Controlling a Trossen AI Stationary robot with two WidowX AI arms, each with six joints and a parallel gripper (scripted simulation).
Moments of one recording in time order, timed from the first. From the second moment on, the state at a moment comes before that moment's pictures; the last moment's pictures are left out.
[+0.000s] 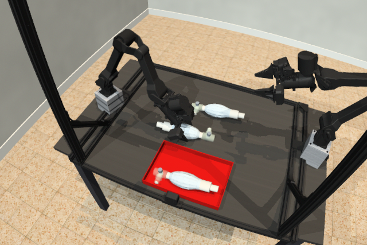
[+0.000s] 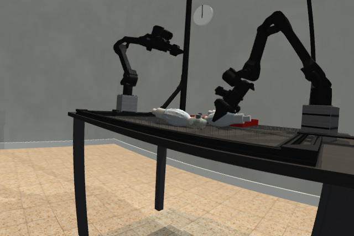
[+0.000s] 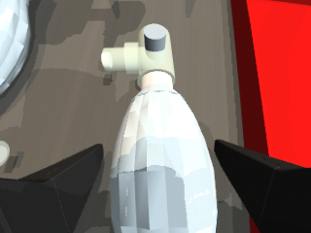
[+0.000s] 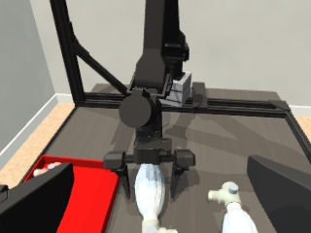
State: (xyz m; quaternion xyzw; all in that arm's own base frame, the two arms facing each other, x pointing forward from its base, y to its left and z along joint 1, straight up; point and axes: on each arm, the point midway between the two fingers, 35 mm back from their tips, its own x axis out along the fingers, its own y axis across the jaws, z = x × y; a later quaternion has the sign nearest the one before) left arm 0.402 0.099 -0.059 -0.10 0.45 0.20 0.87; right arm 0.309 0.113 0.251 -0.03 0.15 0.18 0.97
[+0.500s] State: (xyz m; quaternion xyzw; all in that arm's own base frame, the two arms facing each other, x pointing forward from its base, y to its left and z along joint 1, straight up) left arm 0.402 0.099 -0.059 -0.10 0.45 0.20 0.87; right arm 0.272 0.152 0.128 -0.06 0.40 0.18 0.90
